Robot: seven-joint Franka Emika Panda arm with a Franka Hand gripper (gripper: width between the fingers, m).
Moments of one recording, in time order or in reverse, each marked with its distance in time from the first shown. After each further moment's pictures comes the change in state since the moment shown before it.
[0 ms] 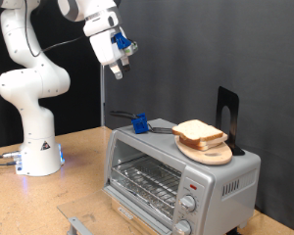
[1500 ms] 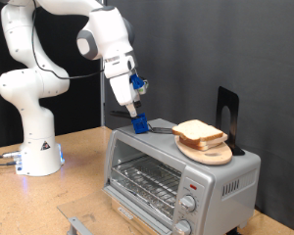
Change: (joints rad) arm 0.056 0.130 0.134 -0.195 0.066 0.342 -0.008
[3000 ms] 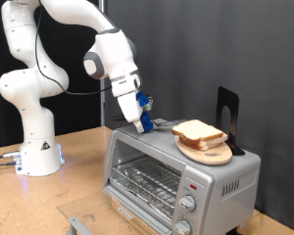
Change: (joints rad) arm 0.072 0.101 0.027 -0.074 0.038 0.224 -0.012
